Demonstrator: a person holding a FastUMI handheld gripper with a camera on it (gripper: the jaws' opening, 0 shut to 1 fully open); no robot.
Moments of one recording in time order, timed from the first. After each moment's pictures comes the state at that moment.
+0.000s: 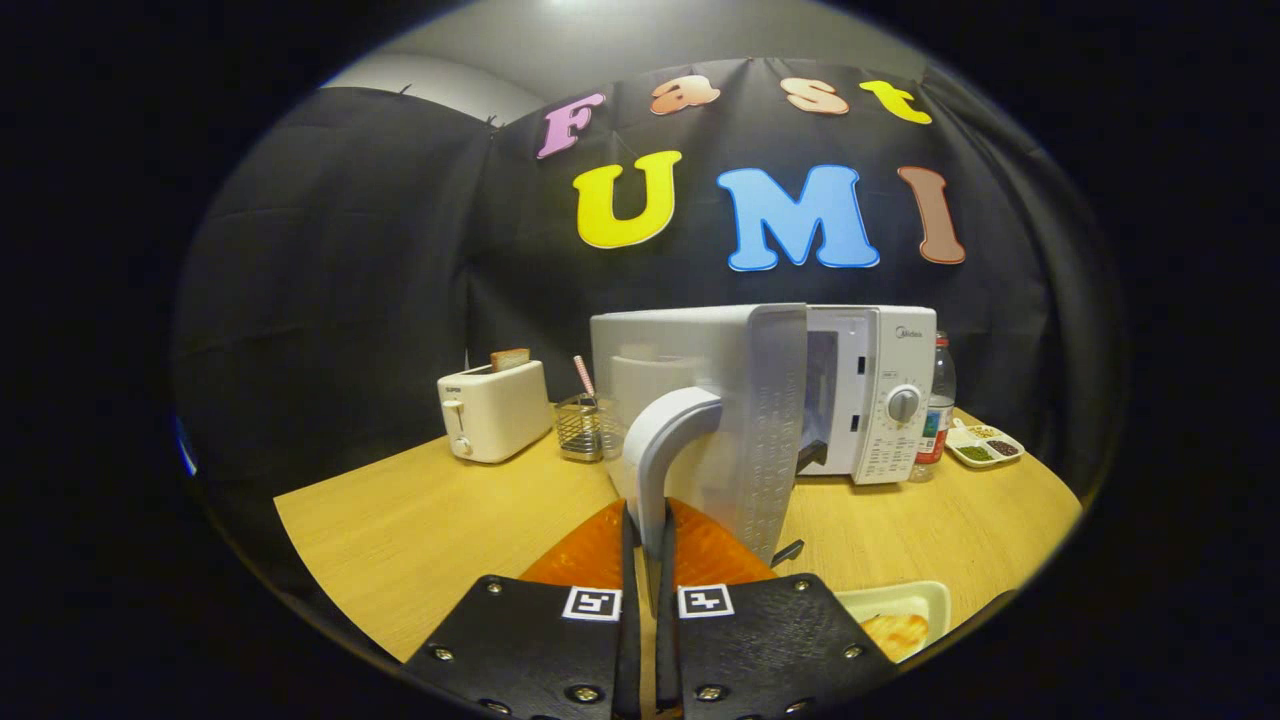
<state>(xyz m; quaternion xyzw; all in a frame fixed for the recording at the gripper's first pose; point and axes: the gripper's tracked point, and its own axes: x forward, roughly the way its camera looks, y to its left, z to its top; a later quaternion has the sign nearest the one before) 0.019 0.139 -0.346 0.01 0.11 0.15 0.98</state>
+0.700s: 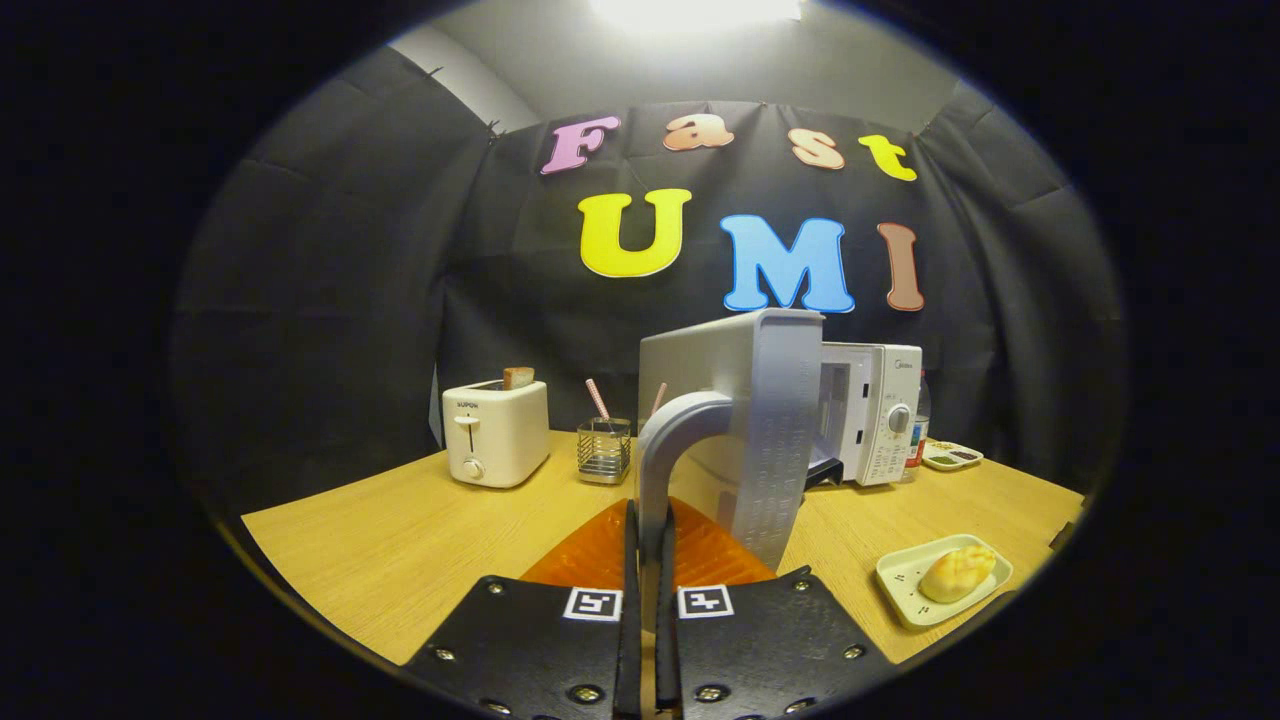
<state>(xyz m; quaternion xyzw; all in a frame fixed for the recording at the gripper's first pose) 0.000 0.238 -0.347 -0.01 0.05 0.03 1.00</state>
